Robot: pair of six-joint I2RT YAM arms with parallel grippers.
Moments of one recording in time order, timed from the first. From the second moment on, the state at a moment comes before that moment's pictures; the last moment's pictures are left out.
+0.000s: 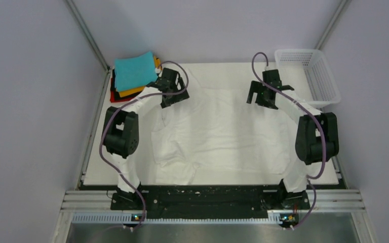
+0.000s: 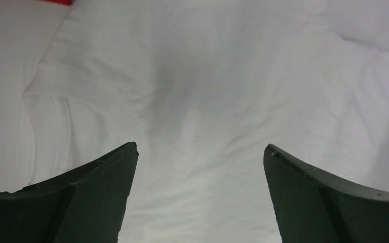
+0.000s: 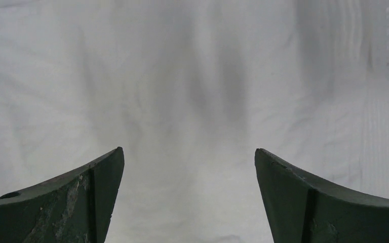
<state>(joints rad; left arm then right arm) -0.35 1.90 1.46 -0.47 -0.13 -0.67 0.18 1.71 1.24 -0.44 0.09 0.35</state>
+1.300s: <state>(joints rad) -0.16 2.61 2.30 -0.30 0.19 -0.62 0.10 2.58 2.33 -0.64 0.17 0.25</state>
